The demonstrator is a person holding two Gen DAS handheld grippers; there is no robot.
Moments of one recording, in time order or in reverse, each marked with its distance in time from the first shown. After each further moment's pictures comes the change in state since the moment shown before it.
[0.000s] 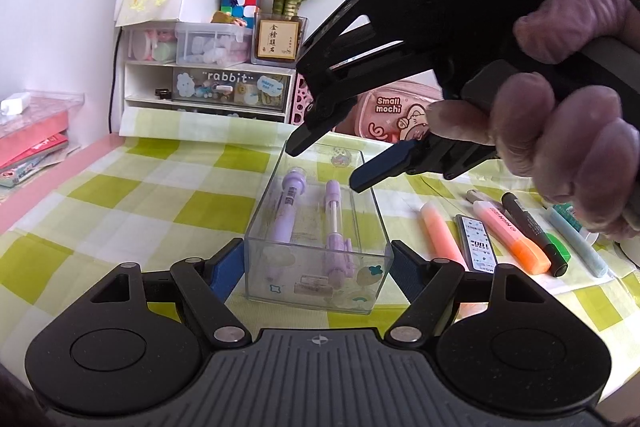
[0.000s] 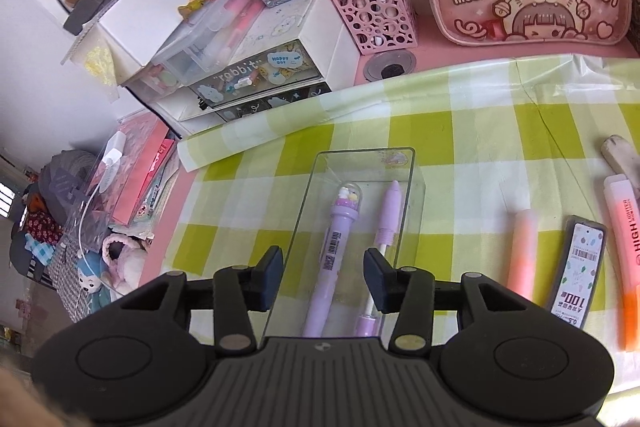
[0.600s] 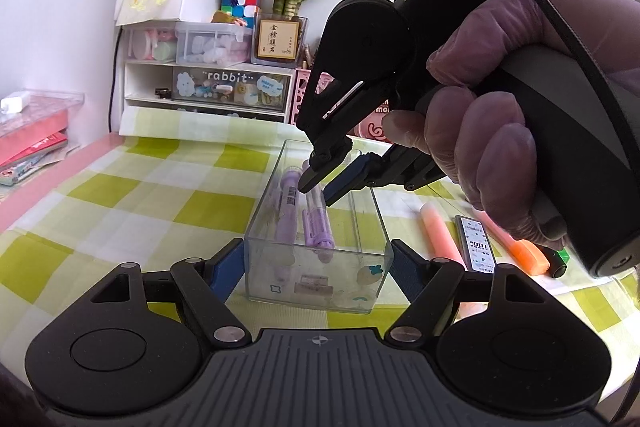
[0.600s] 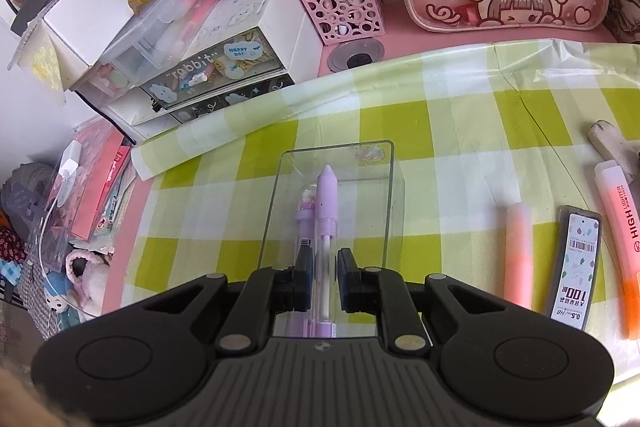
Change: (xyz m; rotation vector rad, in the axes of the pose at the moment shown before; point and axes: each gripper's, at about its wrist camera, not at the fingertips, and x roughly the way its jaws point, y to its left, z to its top) left arm 0.000 0.001 0.000 -0.004 0.000 -0.004; right arm 0.028 0.004 0.004 0.086 0.022 -0.123
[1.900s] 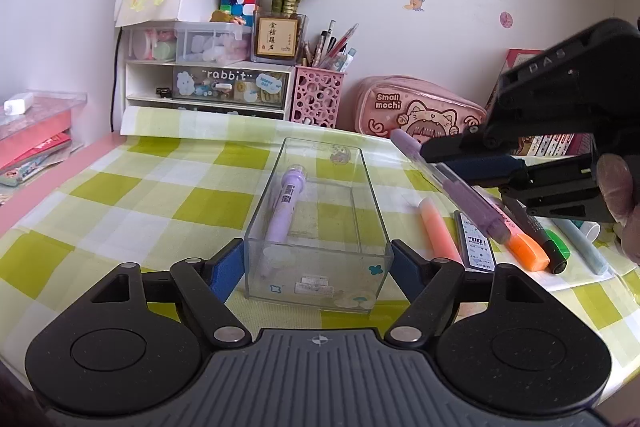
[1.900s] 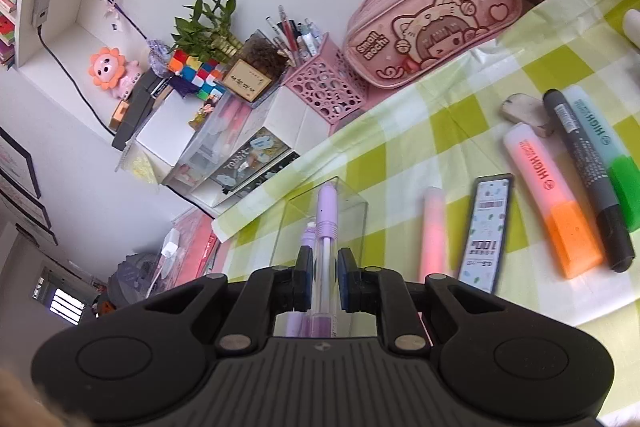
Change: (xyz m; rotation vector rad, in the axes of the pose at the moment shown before) left arm -0.001 -0.006 0.000 0.007 0.010 0.019; right arm -0.078 -0.105 -0.063 0.171 -0.282 0.361
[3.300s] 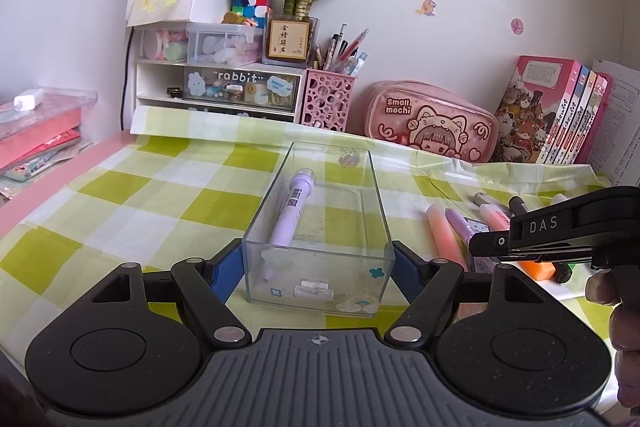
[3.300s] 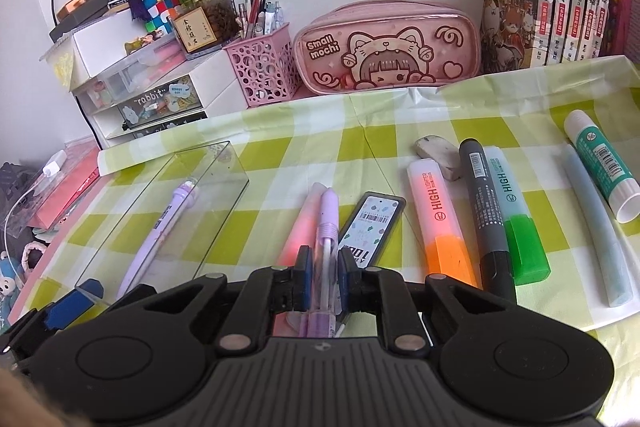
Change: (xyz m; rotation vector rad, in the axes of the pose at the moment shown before) left arm 0.000 -0.002 0.002 -0.022 -0.006 0.034; right arm 0.003 -0.013 -0.028 -0.382 -0.052 -0.375
